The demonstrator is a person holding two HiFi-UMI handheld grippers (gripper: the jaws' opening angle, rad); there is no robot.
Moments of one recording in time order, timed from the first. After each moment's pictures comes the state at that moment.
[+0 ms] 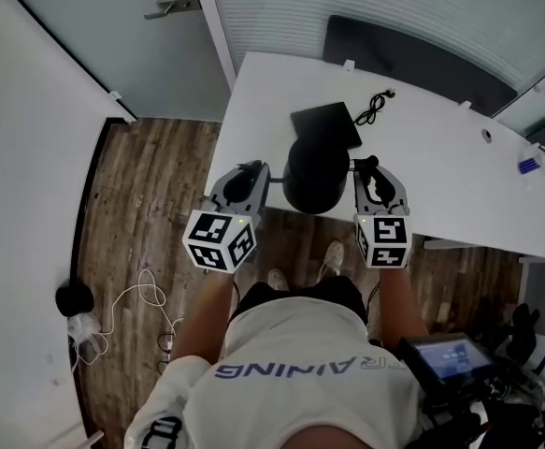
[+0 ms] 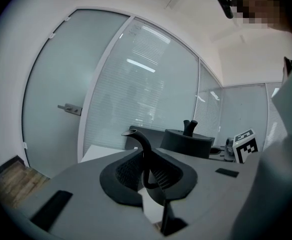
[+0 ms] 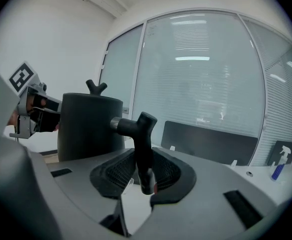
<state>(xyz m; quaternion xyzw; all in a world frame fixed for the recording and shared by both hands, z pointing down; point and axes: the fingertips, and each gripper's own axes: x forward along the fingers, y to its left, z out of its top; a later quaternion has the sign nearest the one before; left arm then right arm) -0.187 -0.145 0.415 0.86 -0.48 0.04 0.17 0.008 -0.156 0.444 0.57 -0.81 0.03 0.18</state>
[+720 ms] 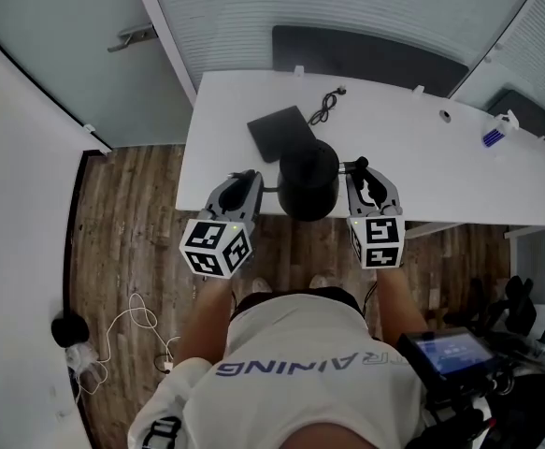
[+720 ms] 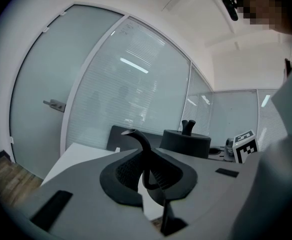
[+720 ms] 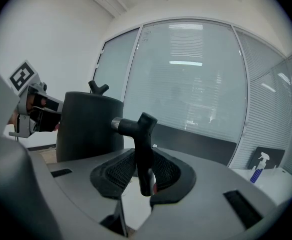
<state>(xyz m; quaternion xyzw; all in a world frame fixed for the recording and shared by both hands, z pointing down) -0.101 -0.108 0.391 0.88 -0.44 0.02 0.17 0.096 -0.103 0.408 0.60 -0.77 0.01 0.19</state>
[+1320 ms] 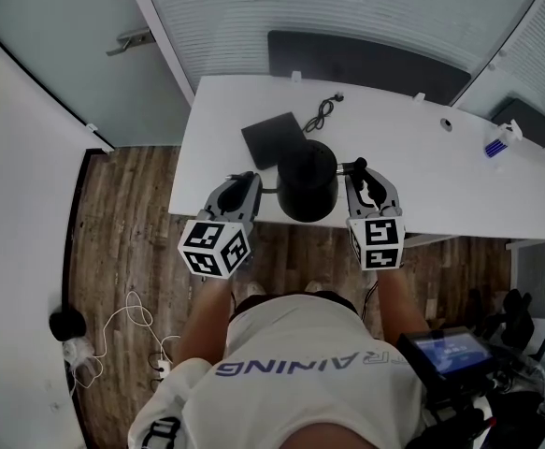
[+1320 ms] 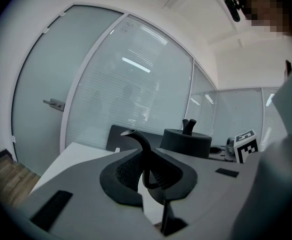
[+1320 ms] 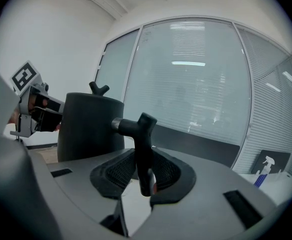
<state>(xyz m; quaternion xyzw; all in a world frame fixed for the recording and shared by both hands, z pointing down) -0.064 -0.123 0.393 0.87 -0.45 0.02 0.18 0.133 -0.123 0.407 0.59 -0.79 0.00 0.19</state>
